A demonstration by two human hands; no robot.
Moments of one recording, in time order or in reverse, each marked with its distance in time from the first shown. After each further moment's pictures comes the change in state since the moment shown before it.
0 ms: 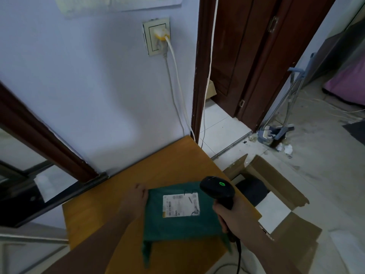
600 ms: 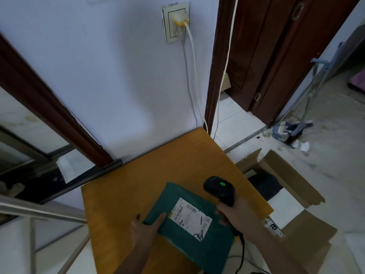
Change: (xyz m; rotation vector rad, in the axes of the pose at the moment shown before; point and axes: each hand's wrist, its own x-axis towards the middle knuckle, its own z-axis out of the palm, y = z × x) left_hand -0.121 -0.001 0.062 -0.630 0.131 -0.818; right_hand 0.014 0.031 0.027 -0.085 -0.086 0.117
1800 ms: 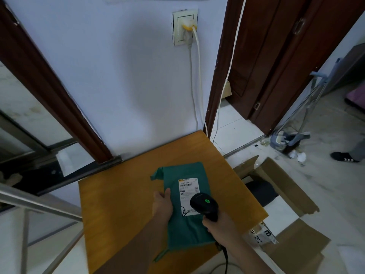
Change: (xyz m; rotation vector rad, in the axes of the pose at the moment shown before) left_hand -0.014 0.077 0.053 -0.164 -0.127 0.071; right_hand -0.001 0.035 0.044 -0.154 -0.057 0.099
